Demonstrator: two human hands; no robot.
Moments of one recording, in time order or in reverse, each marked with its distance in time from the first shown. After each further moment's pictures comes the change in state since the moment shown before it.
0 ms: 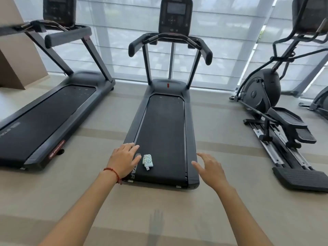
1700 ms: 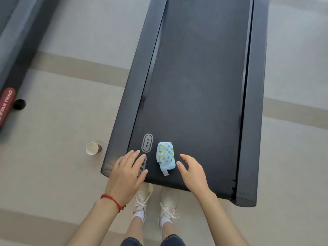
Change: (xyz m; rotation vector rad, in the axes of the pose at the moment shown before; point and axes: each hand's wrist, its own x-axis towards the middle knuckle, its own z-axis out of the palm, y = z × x) left_hand 0.400 -0.255 0.425 -0.171 -0.299 -0.094; right_hand 0.533 0.040 0.475 0.311 -0.582 0.425
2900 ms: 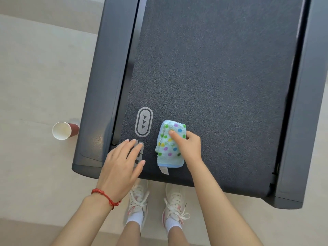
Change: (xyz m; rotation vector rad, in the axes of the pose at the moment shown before) left_hand 0.038 -0.087 0.193 -0.089 -0.108 -0.032; right_hand 0.178 0.080 0.143 0.581 0.096 0.290
